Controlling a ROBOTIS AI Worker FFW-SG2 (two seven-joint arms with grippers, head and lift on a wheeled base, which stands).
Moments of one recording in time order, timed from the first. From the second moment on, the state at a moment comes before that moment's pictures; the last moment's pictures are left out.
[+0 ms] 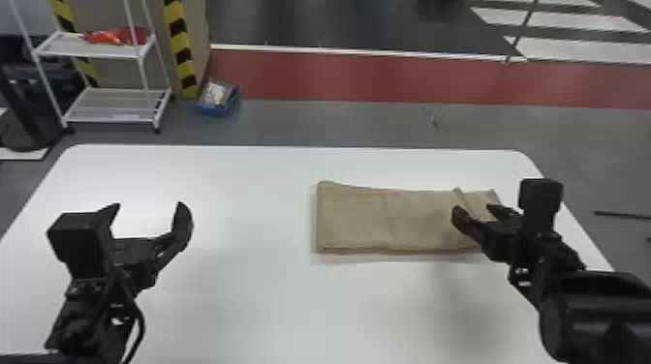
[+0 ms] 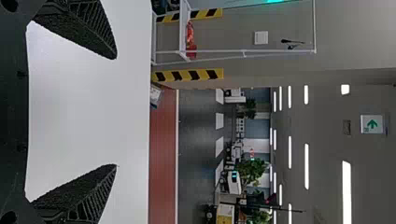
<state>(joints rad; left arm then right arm) 0.28 0.06 0.00 -1.91 0.05 0.19 0.08 0.02 -0.19 -0.18 -1.68 -0.05 0.53 0.18</state>
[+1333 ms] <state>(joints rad) 0.28 0.06 -0.01 -1.90 0.03 0.20 0.08 -0.07 -0.20 -0.15 -1.51 0.00 0.51 0.21</state>
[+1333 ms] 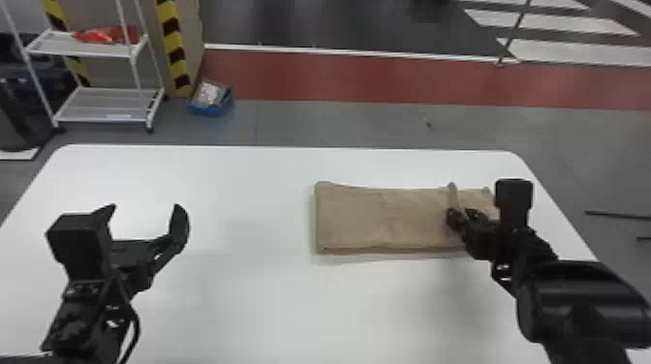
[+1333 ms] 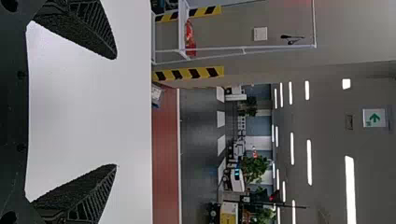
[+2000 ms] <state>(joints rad) 0.28 0.06 -0.01 -1.90 0.03 0.20 0.08 0.05 -0.20 -0.25 -1.85 -0.06 0.60 0.24</state>
